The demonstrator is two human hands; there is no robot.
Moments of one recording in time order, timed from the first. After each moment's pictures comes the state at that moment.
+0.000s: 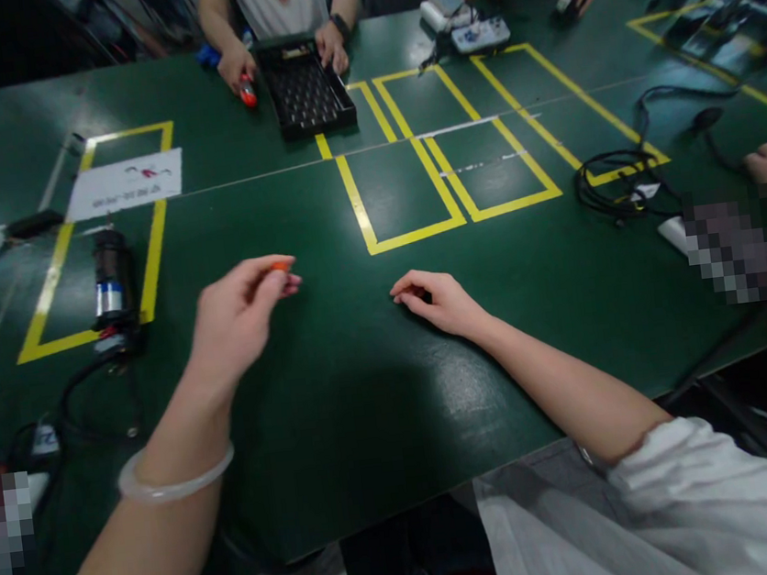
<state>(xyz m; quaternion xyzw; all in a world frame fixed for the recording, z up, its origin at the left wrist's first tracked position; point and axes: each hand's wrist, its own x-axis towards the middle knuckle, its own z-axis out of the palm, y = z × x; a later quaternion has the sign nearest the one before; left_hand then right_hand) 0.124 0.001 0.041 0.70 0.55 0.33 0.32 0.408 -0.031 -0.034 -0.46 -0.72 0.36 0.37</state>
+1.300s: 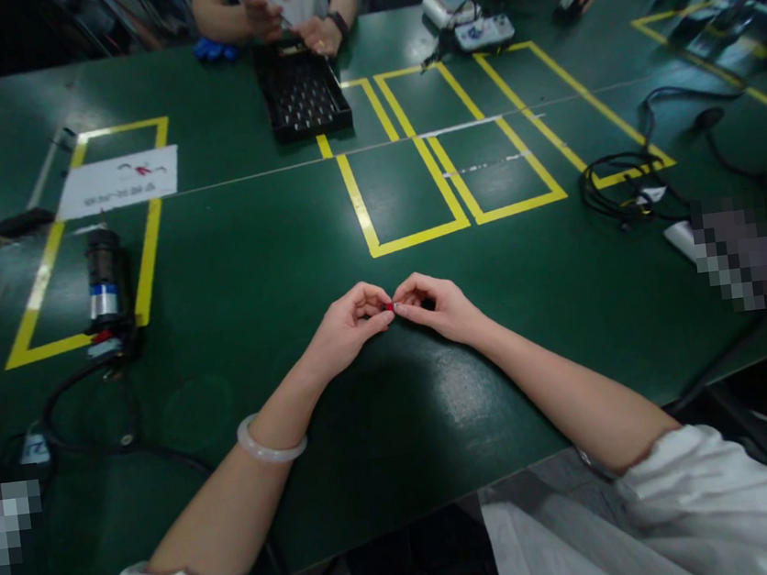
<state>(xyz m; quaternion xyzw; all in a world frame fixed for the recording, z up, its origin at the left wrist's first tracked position) 0.199 -0.010 -0.018 0.63 0.39 0.28 0.62 0.400 -0.033 -0.035 -0.42 -0.66 0.46 0.41</state>
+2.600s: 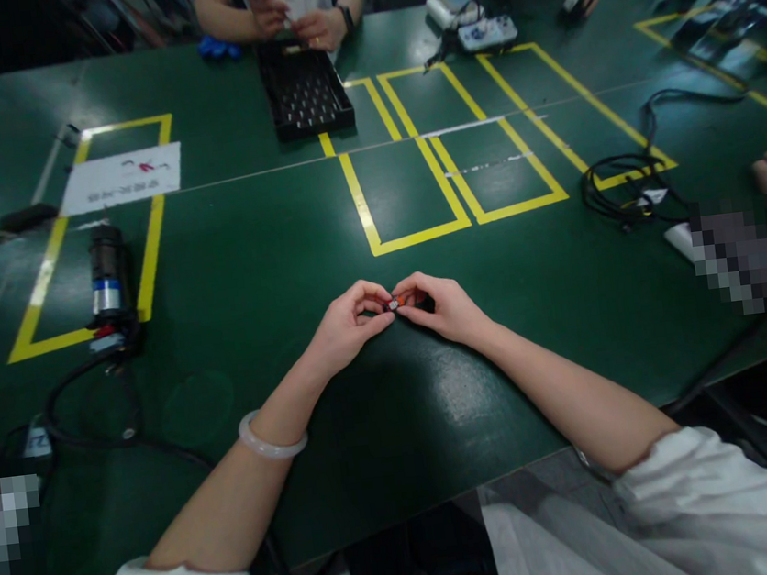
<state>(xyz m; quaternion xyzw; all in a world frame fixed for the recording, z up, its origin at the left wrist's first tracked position) 0.198 -0.009 -0.023 0.64 0.38 0.30 0.60 0.403 -0.033 -0.034 -0.44 -0.74 0.35 0.38</state>
